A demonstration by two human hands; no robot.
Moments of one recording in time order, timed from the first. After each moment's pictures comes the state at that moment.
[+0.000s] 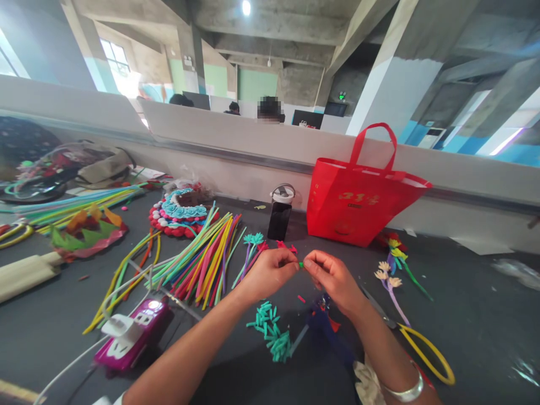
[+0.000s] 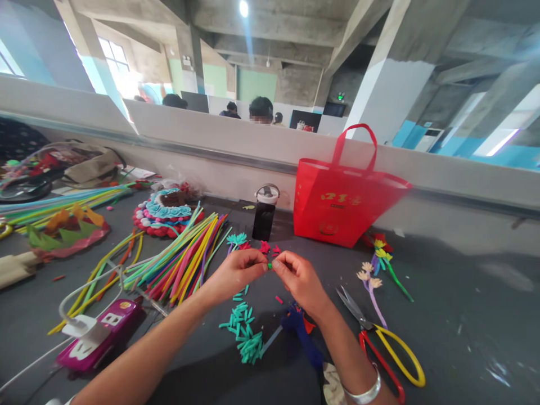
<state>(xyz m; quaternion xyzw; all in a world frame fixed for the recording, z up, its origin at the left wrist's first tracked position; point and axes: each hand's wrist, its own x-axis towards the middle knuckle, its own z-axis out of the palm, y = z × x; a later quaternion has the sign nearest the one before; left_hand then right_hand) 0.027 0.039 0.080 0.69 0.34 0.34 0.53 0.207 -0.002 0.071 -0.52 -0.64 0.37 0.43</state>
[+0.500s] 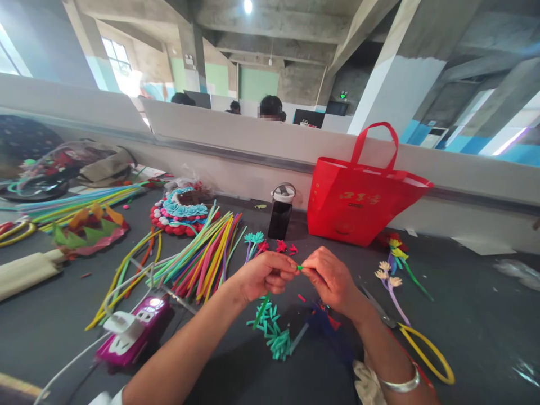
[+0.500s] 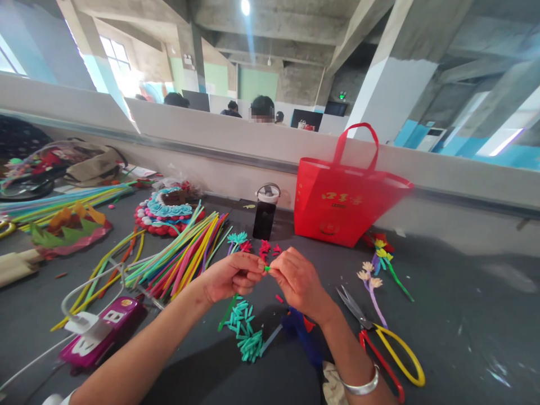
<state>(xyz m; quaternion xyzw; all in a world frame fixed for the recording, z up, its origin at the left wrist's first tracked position) 0.016 0.051 0.083 0.44 0.28 0.20 0.83 0.214 0.001 0.072 -0.35 -0.86 0.00 0.39</state>
